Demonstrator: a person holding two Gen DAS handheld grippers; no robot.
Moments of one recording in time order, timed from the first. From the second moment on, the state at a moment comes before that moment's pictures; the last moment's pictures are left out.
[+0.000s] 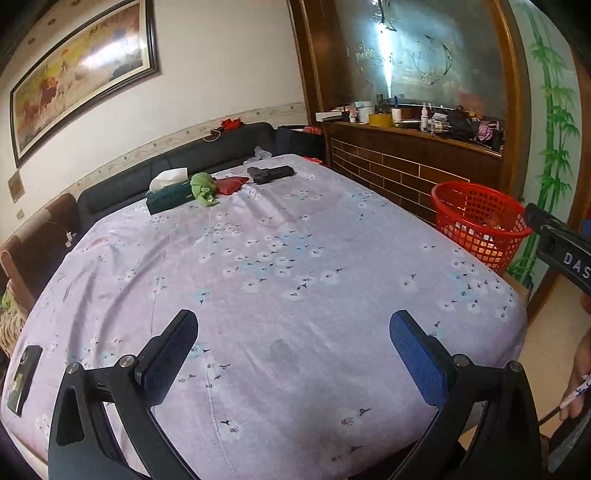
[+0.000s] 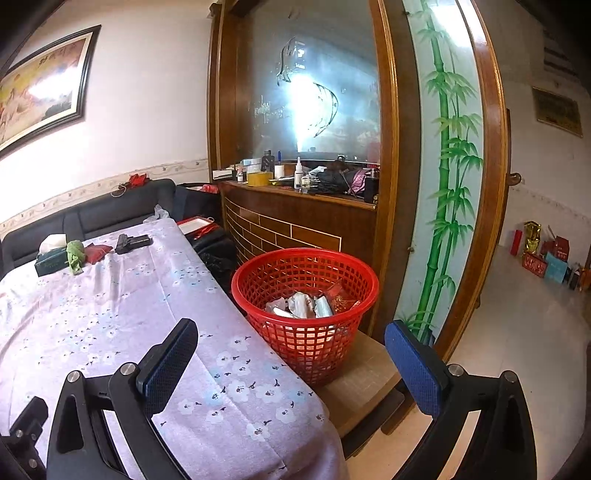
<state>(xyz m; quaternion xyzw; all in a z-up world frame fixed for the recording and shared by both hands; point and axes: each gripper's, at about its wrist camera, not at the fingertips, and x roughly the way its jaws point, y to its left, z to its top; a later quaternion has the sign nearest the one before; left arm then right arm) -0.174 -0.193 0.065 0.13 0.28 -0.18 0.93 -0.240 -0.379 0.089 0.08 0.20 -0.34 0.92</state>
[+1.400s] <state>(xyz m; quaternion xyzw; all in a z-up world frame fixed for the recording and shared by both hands) -0.172 -0.191 0.060 0.13 0.28 -0.17 0.93 -0.231 -0.372 0.083 0.07 0.22 -0.32 0.92</state>
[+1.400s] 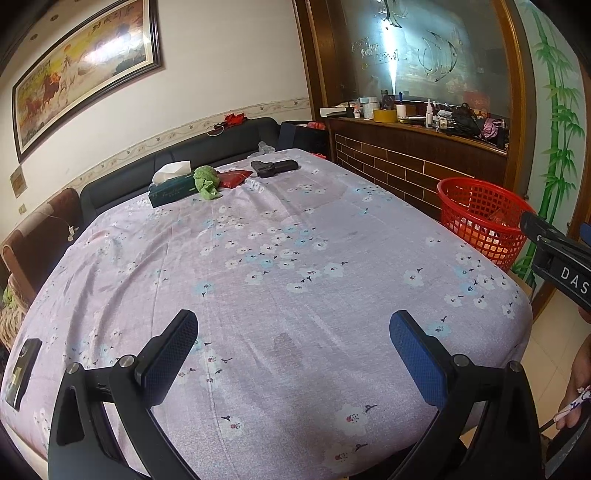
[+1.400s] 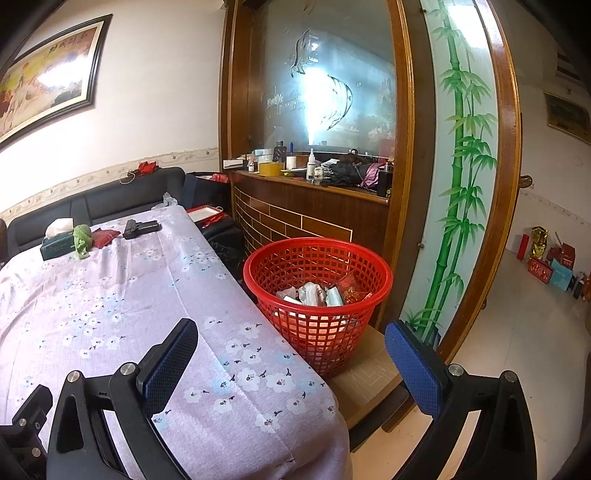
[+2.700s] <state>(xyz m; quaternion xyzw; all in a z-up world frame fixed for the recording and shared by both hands) -0.071 -0.085 0.037 0.06 0.40 -0.05 0.91 -0.123 -0.303 0.065 0.03 0.34 -0.13 0.93</state>
